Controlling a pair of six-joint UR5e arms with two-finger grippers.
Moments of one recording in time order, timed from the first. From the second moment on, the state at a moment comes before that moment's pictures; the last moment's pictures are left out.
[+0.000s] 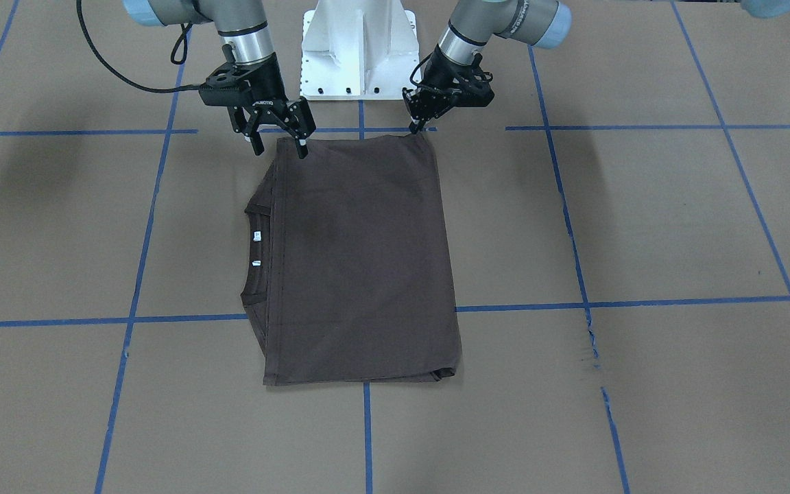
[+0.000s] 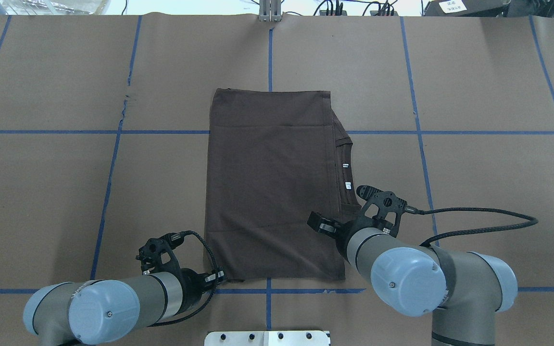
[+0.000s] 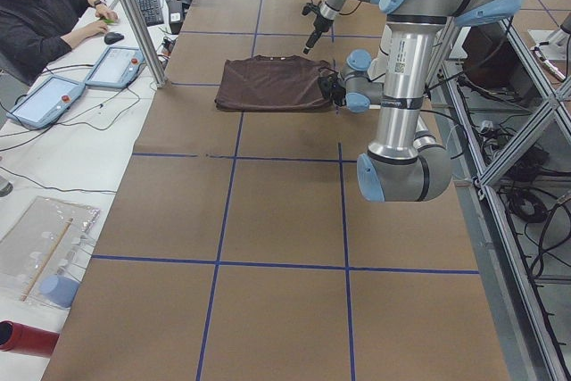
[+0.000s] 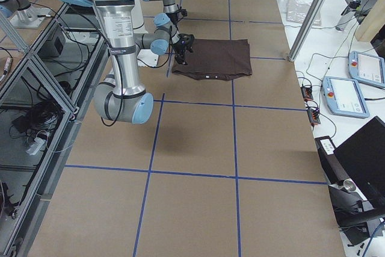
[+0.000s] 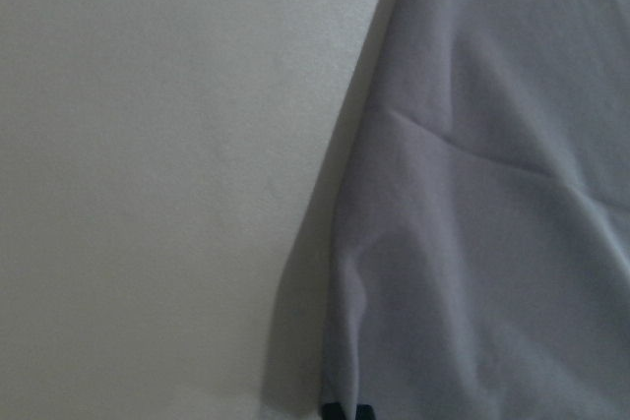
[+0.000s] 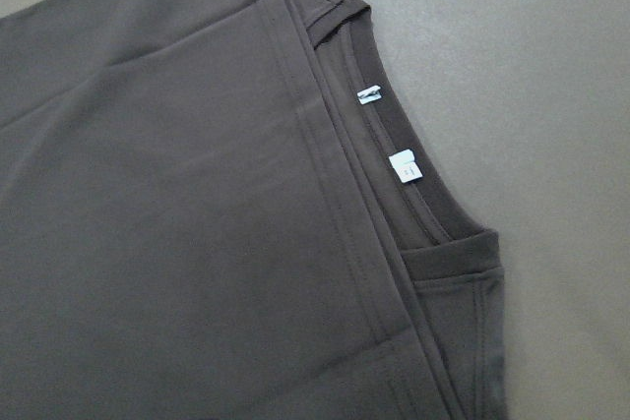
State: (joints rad) left arm -0.12 -1.83 -1.91 -2.14 -1.48 -1.87; right arm 0.20 -1.28 2.03 -1.41 1.29 1.80
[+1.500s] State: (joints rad) left arm -0.12 -1.84 -1.92 -2.14 -1.48 -1.88; right arm 0.10 -1.27 1.94 -1.46 1.26 1.85
